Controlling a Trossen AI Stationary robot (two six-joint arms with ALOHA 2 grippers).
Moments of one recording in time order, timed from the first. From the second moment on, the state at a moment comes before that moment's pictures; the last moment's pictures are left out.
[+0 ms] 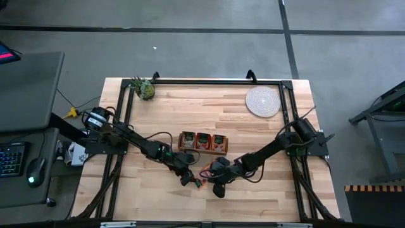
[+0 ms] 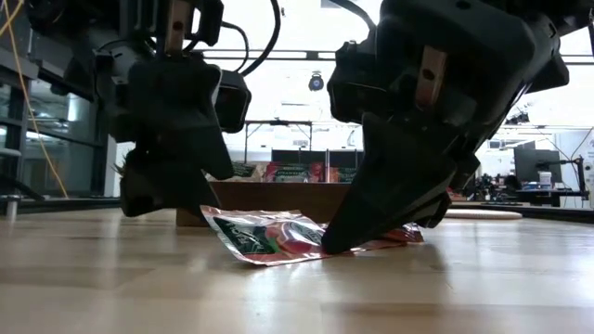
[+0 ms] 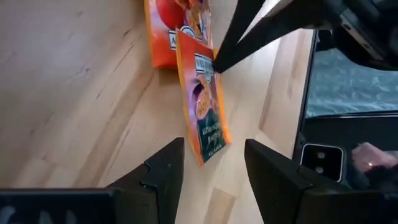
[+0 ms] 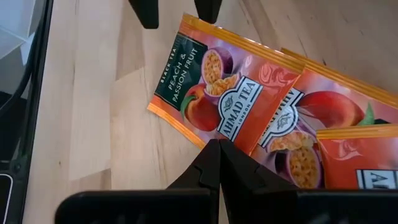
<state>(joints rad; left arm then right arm) -0.35 1.76 0.76 0.35 0.15 -1.06 0.44 2.01 0.98 0.22 0.14 0.76</state>
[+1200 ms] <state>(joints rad) -0.35 1.79 0.76 0.34 0.15 -1.11 0.42 2.02 0.98 0.27 0.15 0.76</state>
